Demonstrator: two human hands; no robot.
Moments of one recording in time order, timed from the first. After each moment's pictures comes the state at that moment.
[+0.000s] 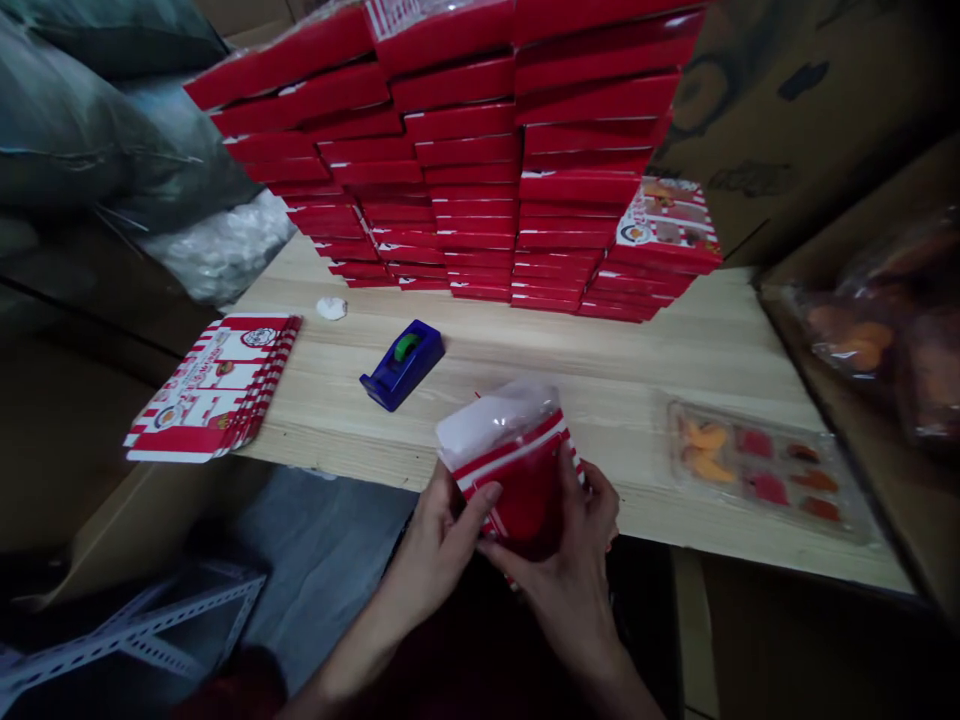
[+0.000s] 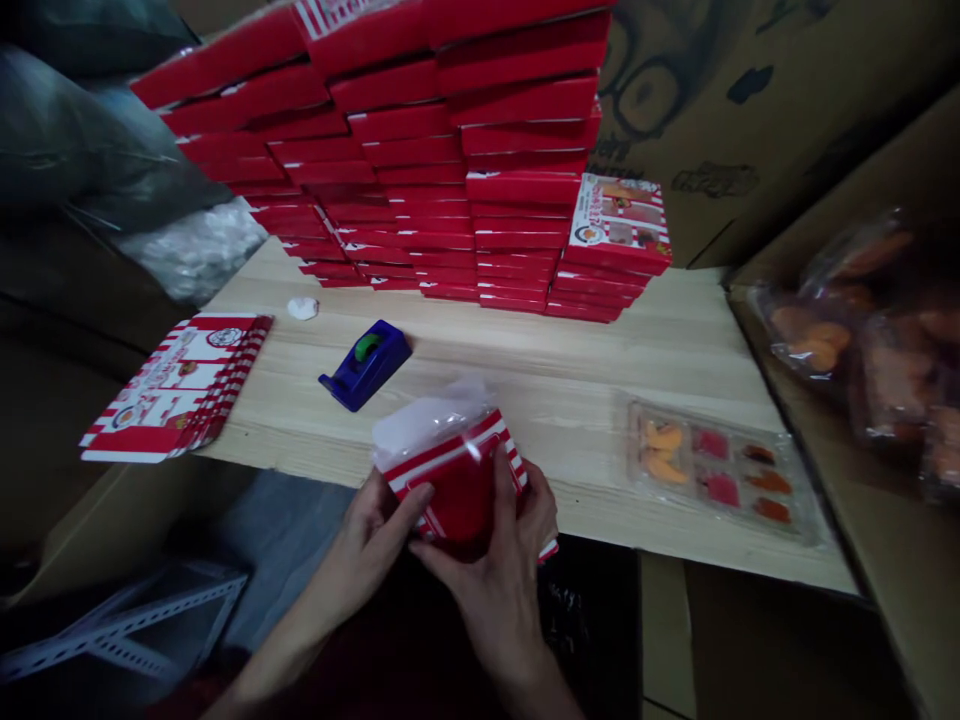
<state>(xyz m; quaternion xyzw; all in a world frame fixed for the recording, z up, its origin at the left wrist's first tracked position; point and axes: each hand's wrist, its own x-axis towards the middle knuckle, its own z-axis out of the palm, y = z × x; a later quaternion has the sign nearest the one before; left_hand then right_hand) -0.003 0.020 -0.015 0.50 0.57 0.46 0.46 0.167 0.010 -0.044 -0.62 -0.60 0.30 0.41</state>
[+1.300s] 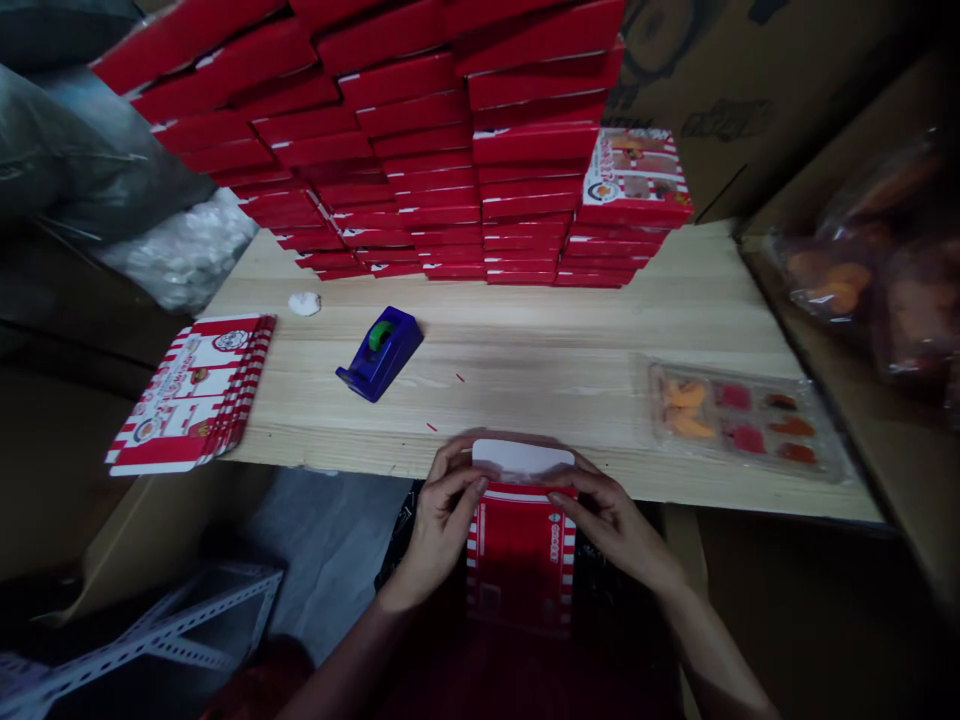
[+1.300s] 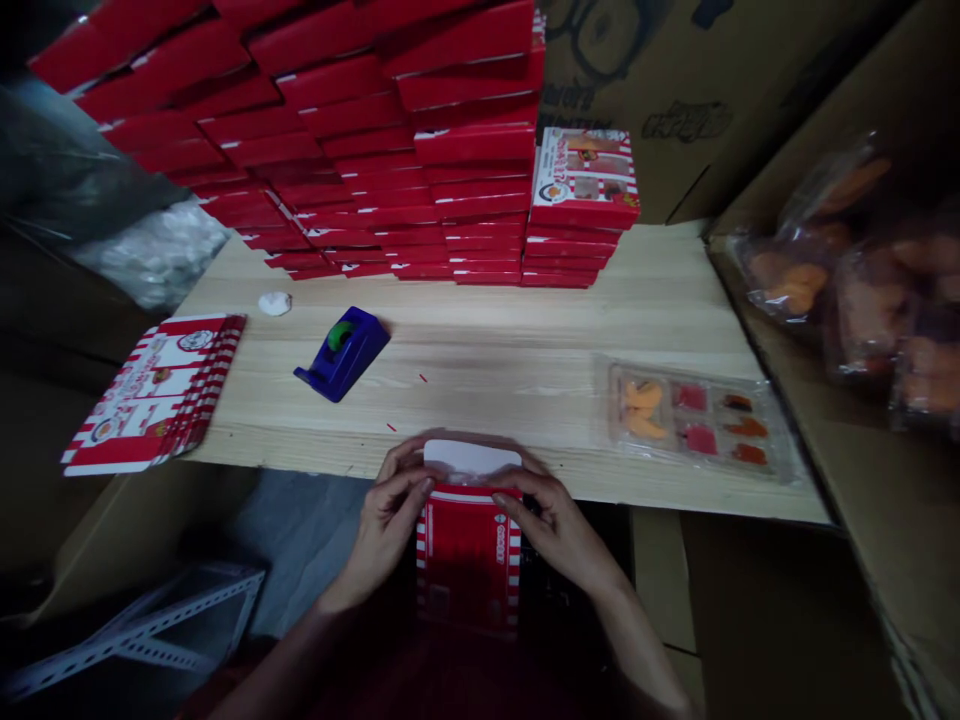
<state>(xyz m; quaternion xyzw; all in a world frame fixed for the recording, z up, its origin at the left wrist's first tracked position) 0.014 0.009 -0.071 0.57 0.53 0.46 0.42 0.259 0.034 -0.082 -0.44 -0.67 0.51 0.31</state>
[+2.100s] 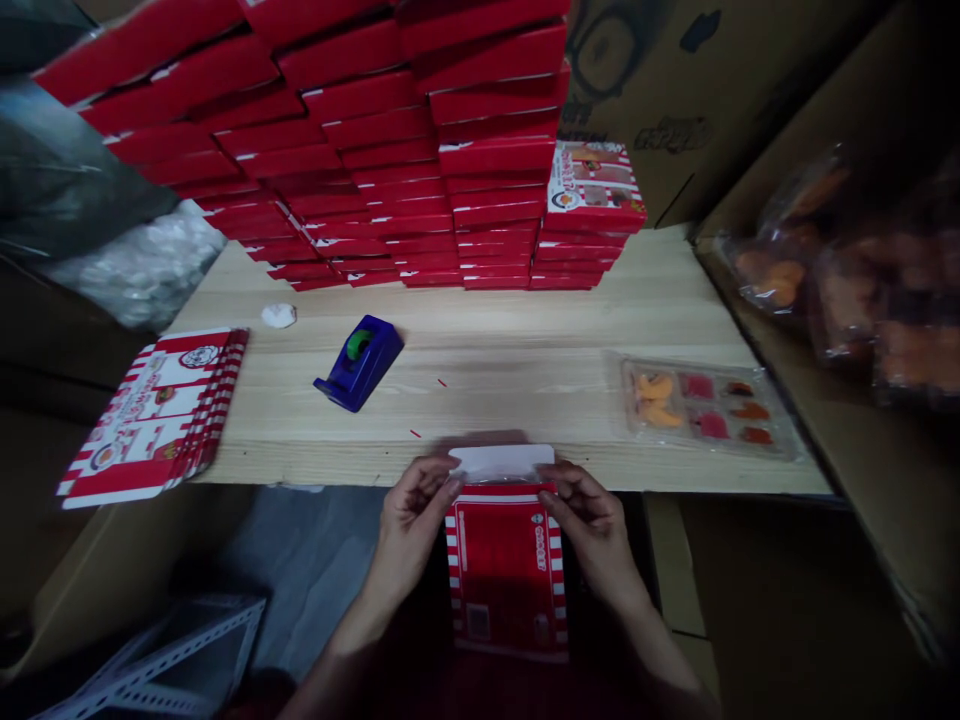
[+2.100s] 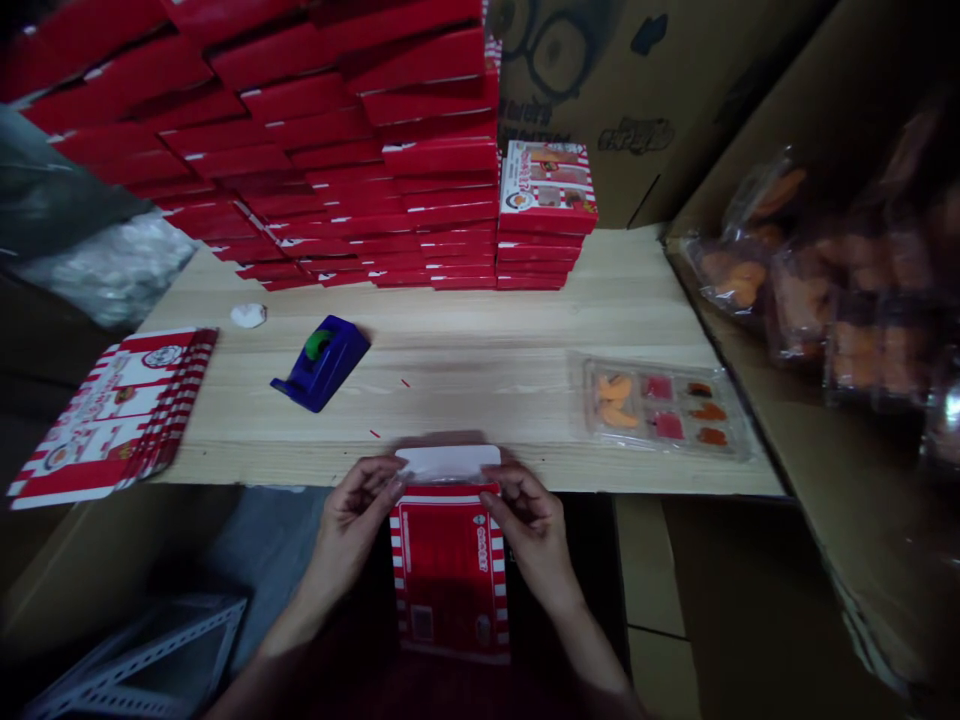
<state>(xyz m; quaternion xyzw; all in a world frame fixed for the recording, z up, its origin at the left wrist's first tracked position) 0.004 0.008 -0.063 0.43 0.55 0.48 0.54 0.230 0.002 -0.089 -0.52 -0.41 0.55 0.51</state>
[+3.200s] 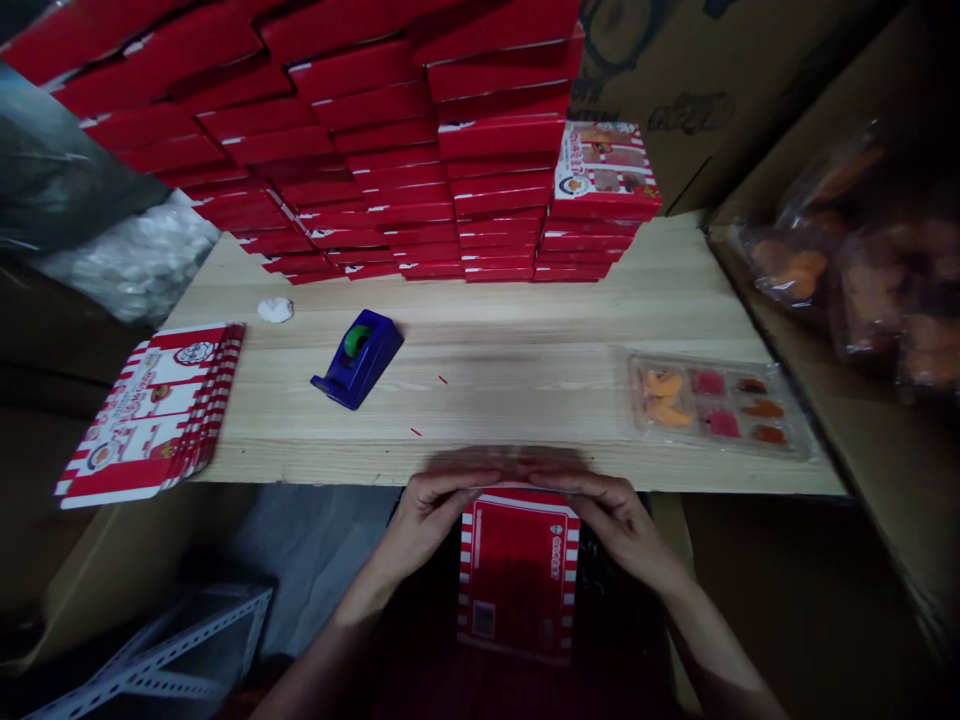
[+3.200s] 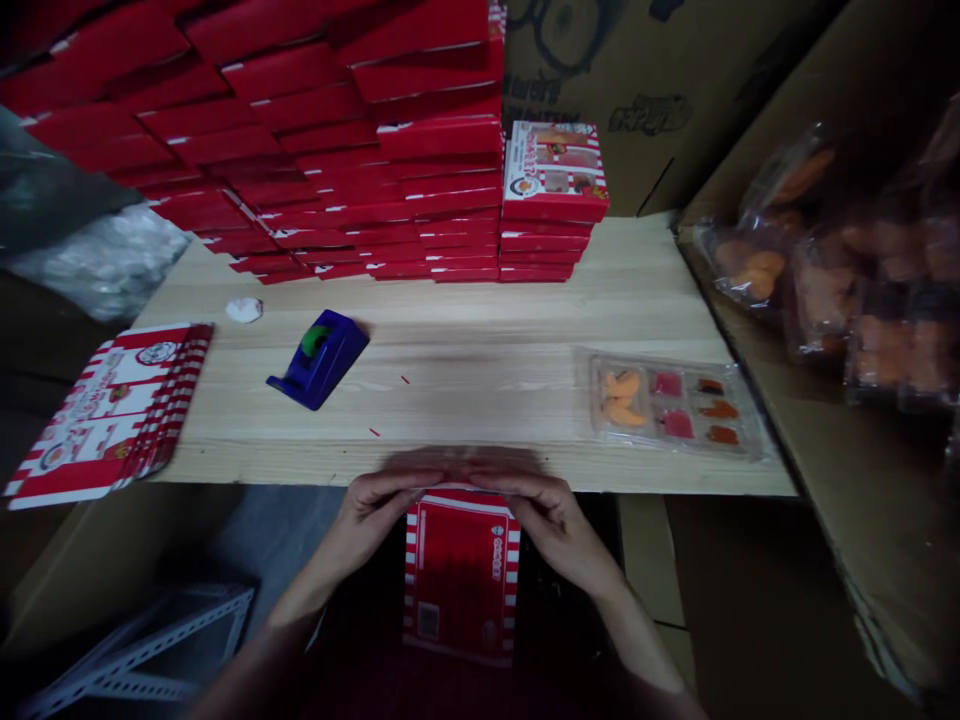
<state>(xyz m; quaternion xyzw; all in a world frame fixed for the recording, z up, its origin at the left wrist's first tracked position) -0.004 0.029 -0.066 0.55 0.48 0.36 0.58 0.267 0.030 -0.067 -0.43 -0.57 0.60 0.36</state>
